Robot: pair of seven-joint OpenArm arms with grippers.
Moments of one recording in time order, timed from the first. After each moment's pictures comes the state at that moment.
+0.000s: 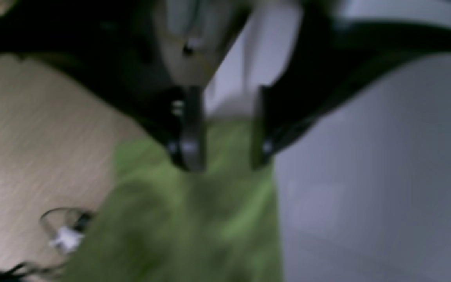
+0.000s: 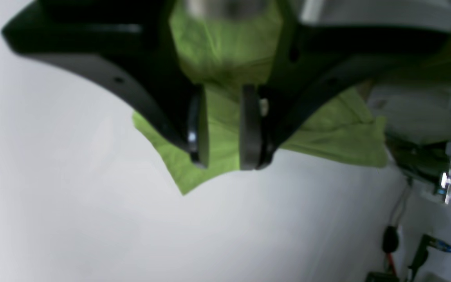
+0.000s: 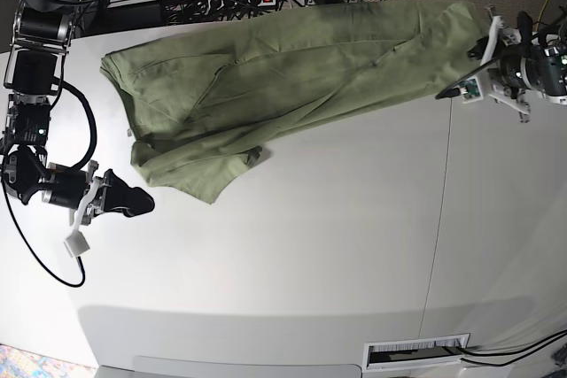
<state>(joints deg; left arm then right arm) 18.7 -59.2 8.5 116.0 -41.4 -38.1 60.2 23.9 36.1 4.9 64.4 81.0 39.7 -79.0</state>
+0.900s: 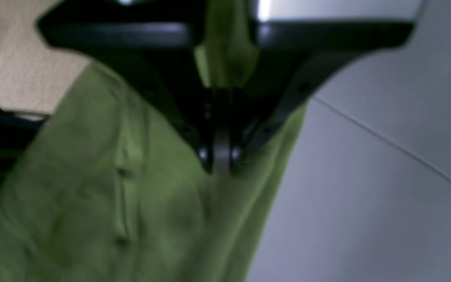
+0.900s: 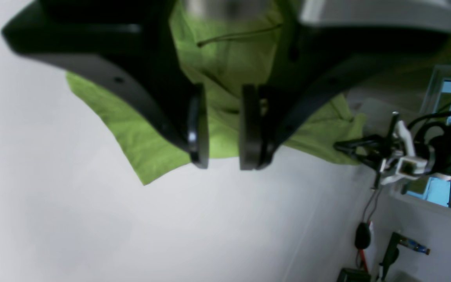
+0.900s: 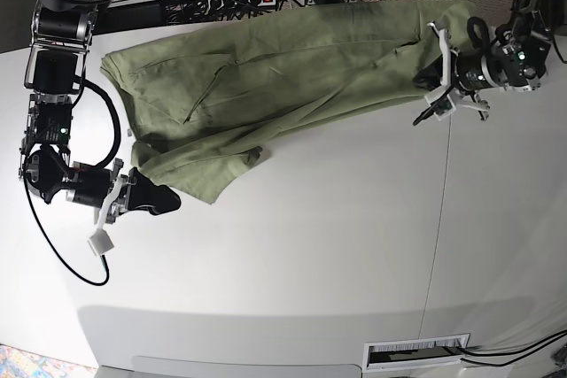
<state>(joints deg) 15.0 -38.4 8.5 98.3 -29.1 -41.0 38.6 23.2 30.7 4.9 64.4 80.5 39.7 -79.0</state>
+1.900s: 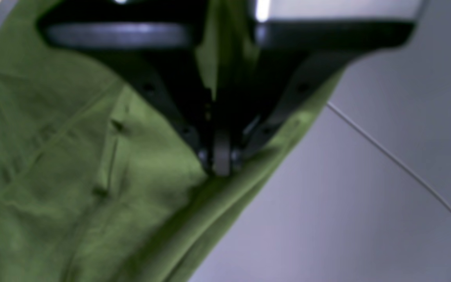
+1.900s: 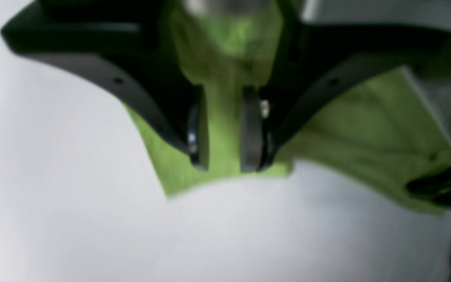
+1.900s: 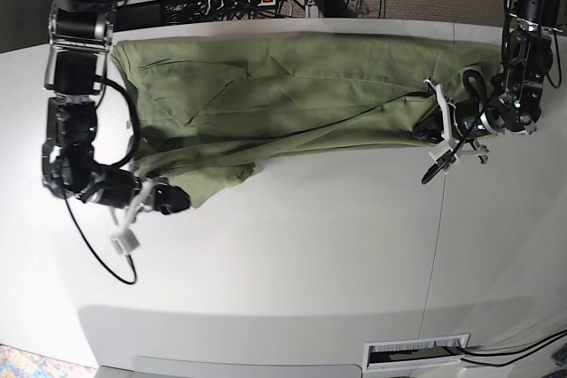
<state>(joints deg) 0.3 -32.3 8.4 81.8 -26.0 -43.9 33.9 23.3 24.2 4.9 64.4 53.9 39.6 -65.5</state>
